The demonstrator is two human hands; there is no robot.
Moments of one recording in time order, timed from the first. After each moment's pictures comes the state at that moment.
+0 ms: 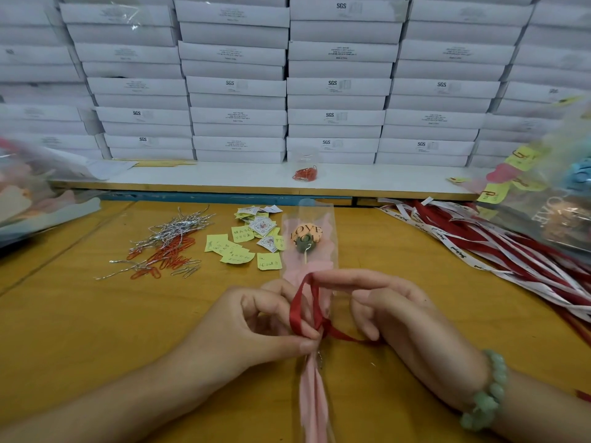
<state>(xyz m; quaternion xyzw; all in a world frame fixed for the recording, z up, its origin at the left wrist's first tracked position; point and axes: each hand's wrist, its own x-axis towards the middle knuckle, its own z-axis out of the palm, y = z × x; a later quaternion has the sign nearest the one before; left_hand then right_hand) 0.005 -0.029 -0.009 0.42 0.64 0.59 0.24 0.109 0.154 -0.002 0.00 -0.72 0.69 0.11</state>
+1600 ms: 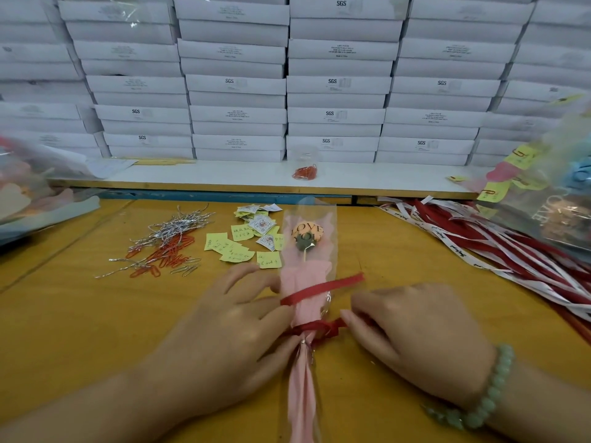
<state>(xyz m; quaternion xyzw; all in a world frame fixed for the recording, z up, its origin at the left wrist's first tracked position) 0.004 -0.039 -0.007 0.60 0.75 0.08 -0.27 0.122 0.160 0.002 0.00 -0.98 -0.08 0.20</state>
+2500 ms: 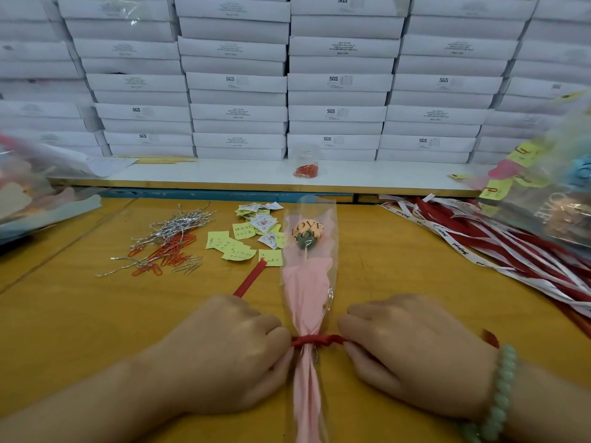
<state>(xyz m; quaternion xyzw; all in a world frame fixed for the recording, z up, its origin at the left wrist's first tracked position) -0.001 -0.044 -0.005 0.67 0.71 0.01 -0.22 0.124 0.151 0.012 0.11 -0.99 -0.10 0.05</state>
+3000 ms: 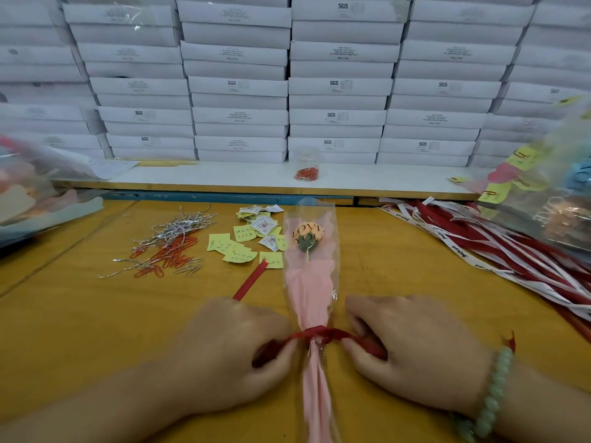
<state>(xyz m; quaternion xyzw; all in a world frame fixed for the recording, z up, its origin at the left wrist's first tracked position) 0.004 -0.047 -0.007 0.62 0.76 0.17 -0.11 0.121 0.158 -0.001 0.02 -1.00 0.00 0.09</state>
